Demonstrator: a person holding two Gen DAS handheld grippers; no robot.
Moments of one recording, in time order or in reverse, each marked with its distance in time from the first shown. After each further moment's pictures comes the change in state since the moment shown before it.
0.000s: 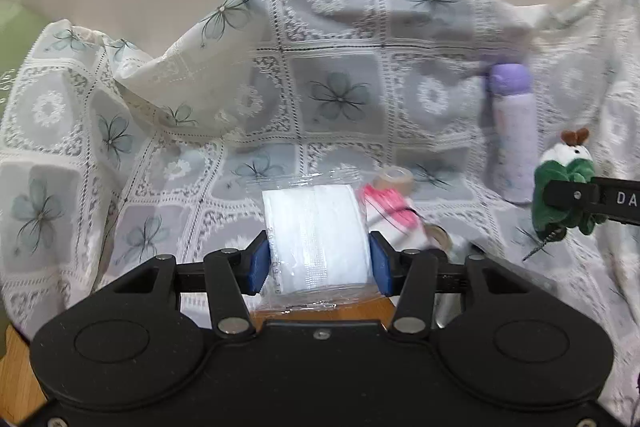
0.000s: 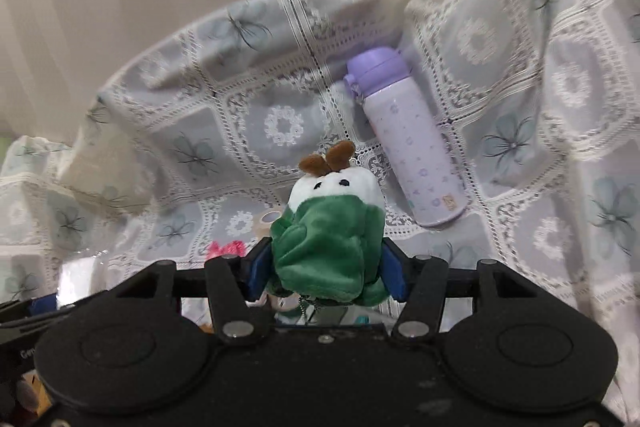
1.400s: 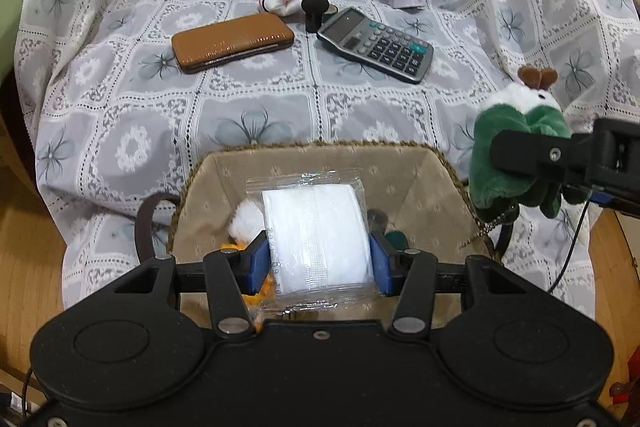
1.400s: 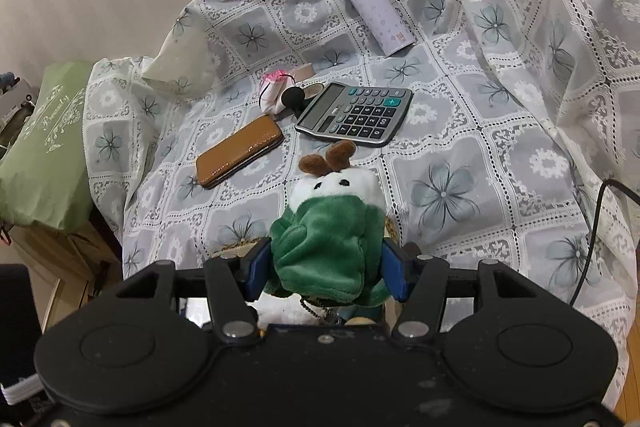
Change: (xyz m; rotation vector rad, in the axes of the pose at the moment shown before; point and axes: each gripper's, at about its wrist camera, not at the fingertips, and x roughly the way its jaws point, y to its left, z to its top) left arm -0.131 -0.061 -0.199 -0.011 0.238 -0.133; right arm -0.210 -0.017 -0.205 0.060 0.118 0.070
